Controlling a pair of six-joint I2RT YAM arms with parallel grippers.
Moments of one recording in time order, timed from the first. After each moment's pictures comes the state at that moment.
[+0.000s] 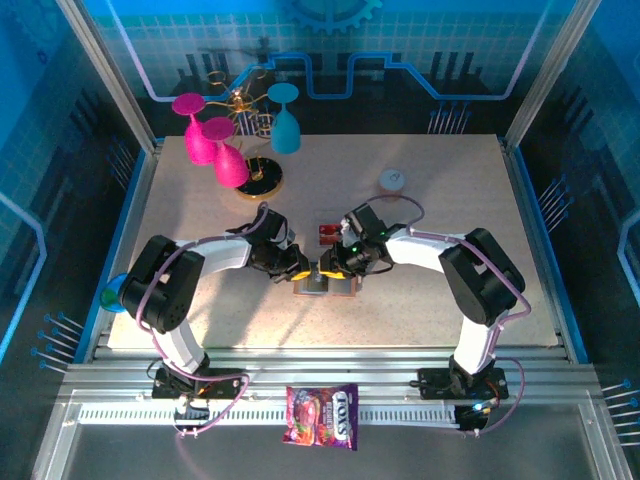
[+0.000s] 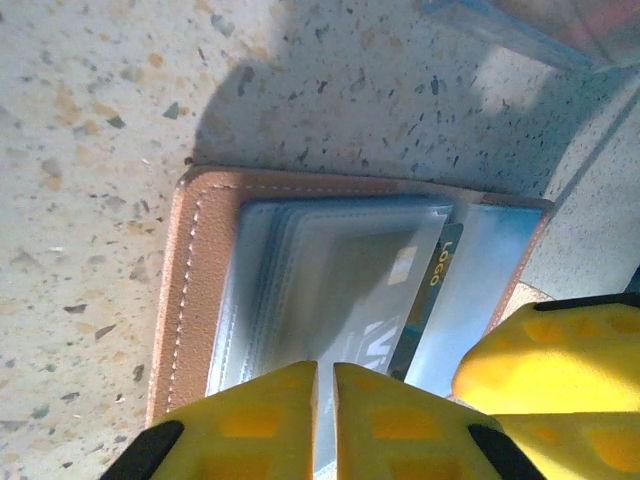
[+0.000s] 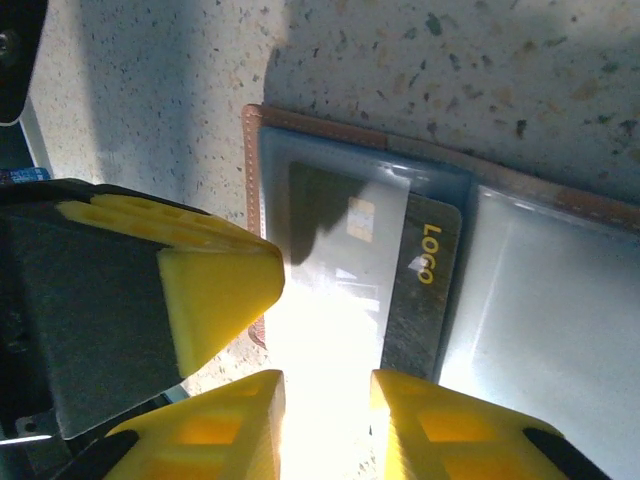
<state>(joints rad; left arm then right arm) -0.40 1.73 0.88 -0.27 0.57 -0.85 0.59 1.82 1.02 -0.25 -0.60 0.77</state>
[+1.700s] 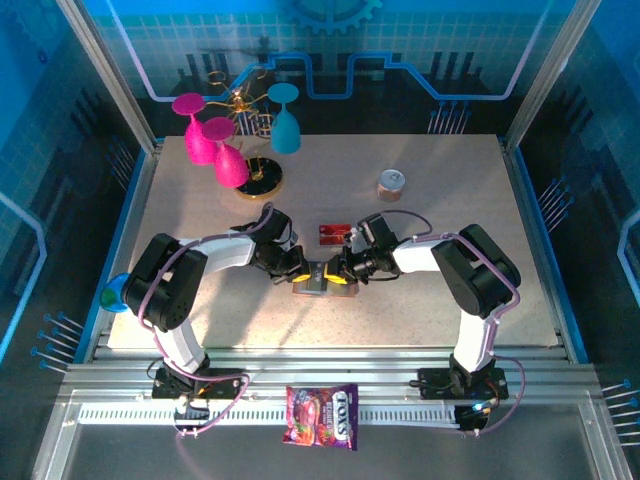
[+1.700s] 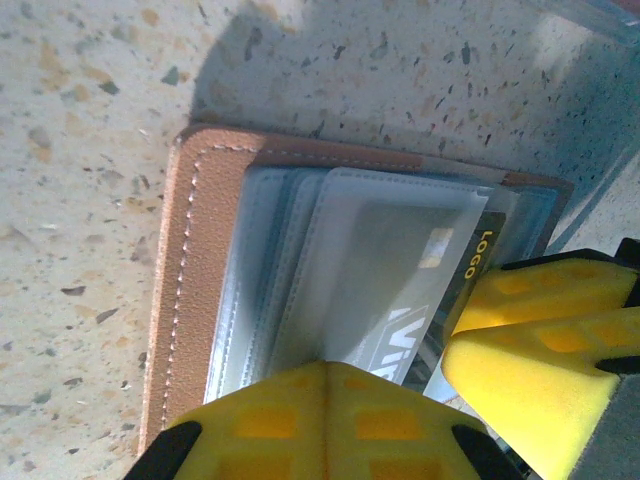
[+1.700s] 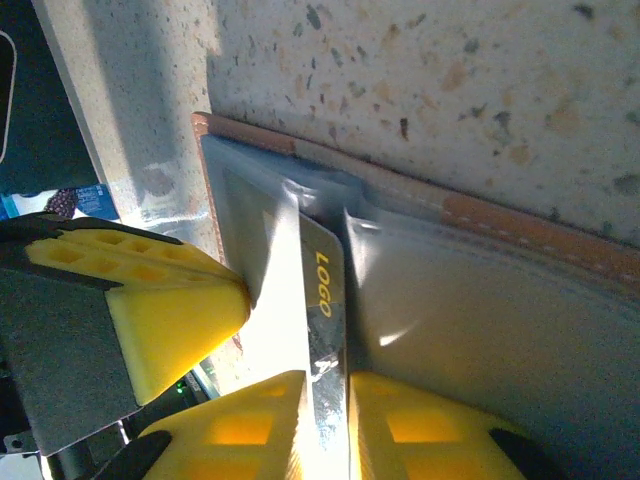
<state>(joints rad) -0.43 1.75 0.92 -0.35 0.54 -0.81 0.53 1.87 0.86 0.06 -0.74 0.90</state>
